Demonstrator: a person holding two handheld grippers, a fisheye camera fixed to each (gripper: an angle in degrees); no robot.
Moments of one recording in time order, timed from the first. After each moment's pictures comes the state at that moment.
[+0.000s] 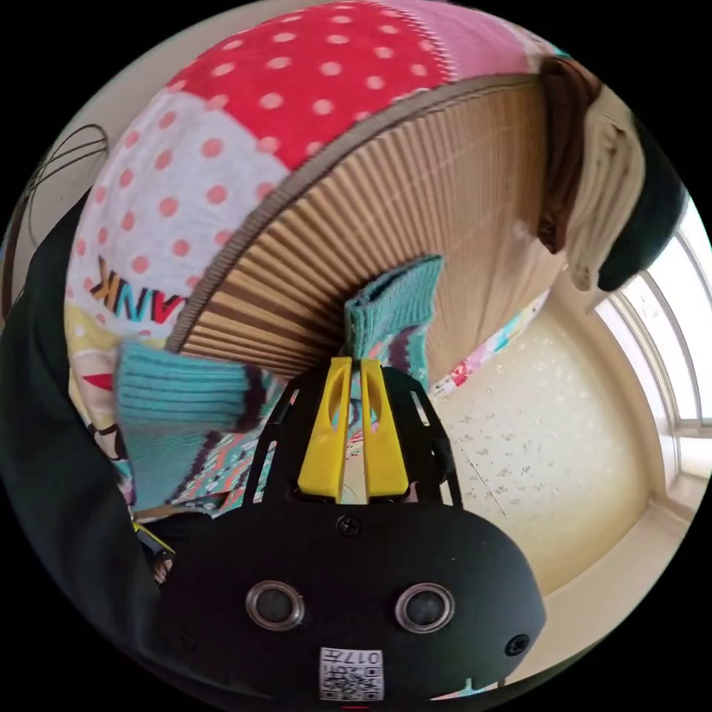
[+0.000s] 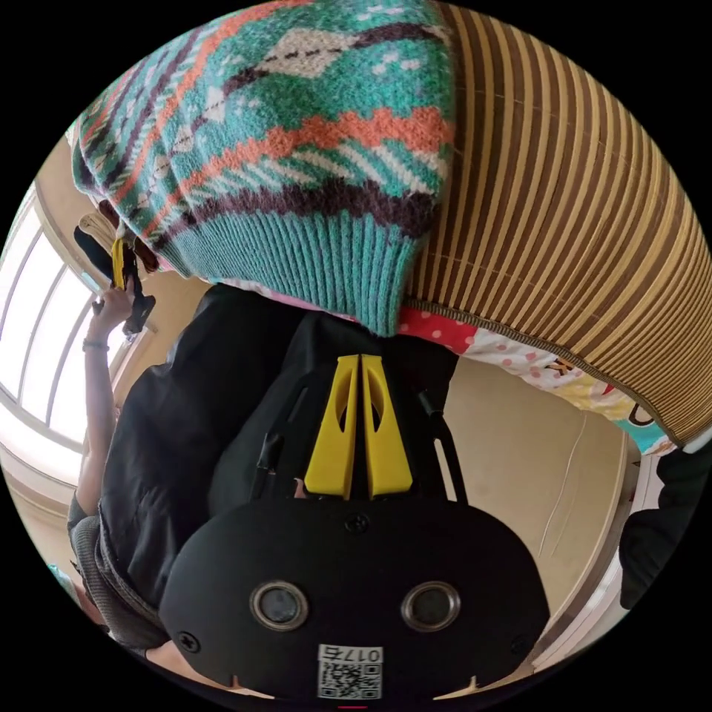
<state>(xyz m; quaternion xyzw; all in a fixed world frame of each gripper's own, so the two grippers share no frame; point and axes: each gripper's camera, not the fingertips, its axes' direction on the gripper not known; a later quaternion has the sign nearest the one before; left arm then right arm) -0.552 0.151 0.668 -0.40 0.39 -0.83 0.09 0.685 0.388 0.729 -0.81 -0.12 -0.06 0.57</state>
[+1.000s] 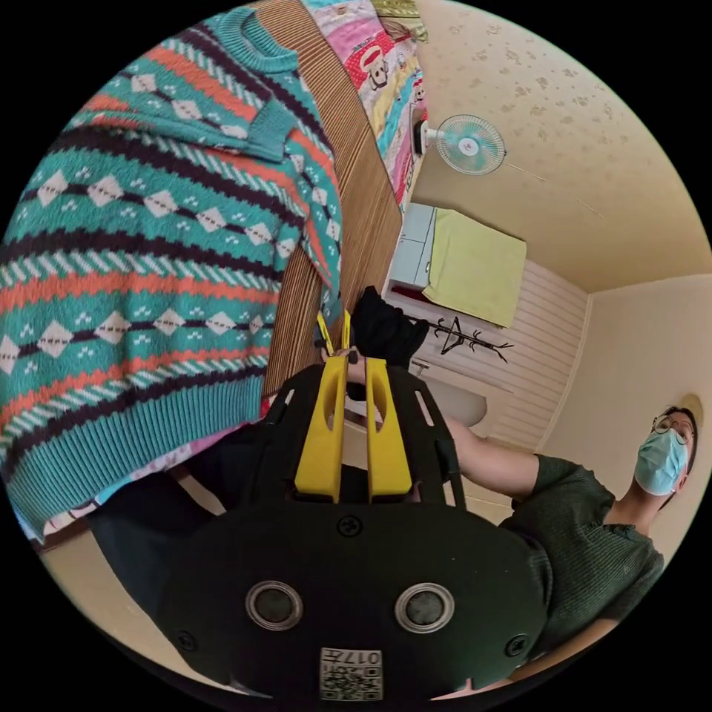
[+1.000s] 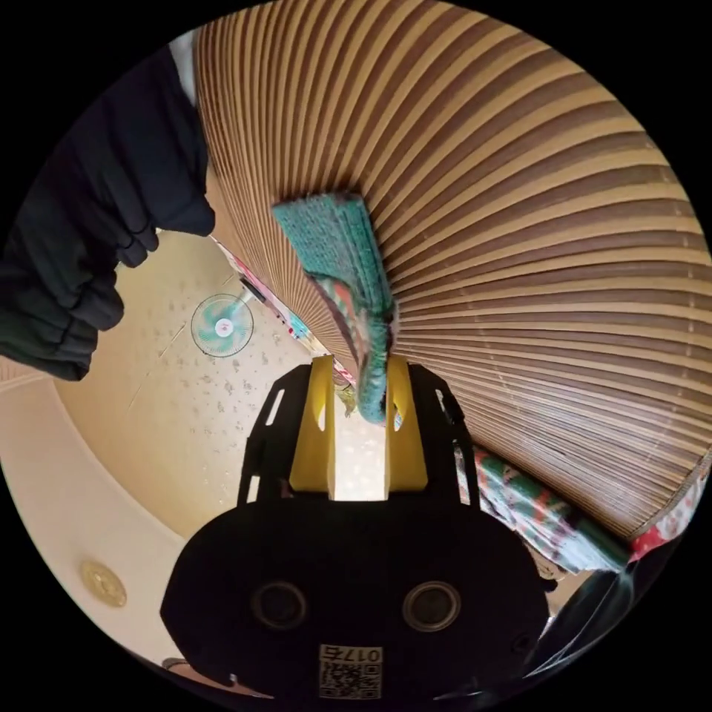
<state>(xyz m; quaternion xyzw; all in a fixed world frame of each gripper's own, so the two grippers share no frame) -0.365 -0.120 0.207 -0.47 0.84 -0.15 0.23 0.926 0.445 0.660 -0.10 -0.36 0.74 0.57</state>
